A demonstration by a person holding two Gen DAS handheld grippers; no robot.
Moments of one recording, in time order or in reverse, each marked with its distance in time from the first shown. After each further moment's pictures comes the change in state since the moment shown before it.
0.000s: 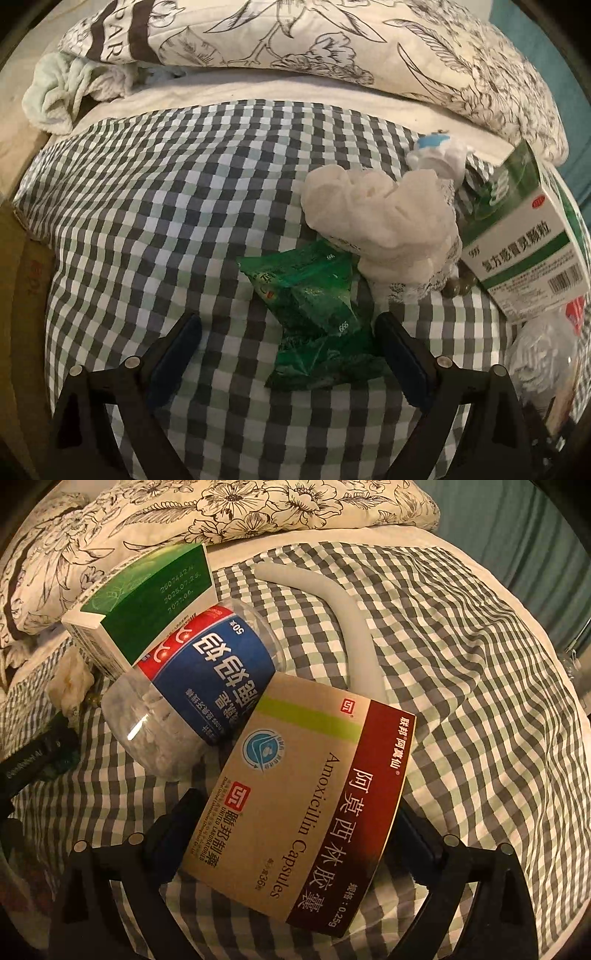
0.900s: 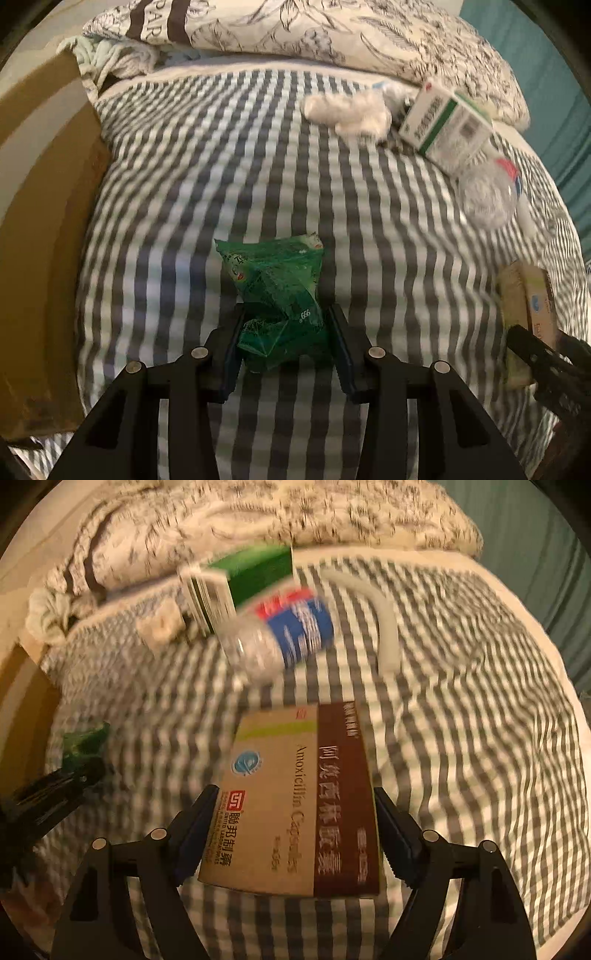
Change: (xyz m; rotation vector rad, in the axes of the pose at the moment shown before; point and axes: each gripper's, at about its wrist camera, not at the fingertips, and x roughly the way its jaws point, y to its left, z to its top) left arm -0.075 0.022 -0.119 0.027 0.013 -0.061; right arm -0.042 -0.005 -0.050 -0.182 0.040 0.113
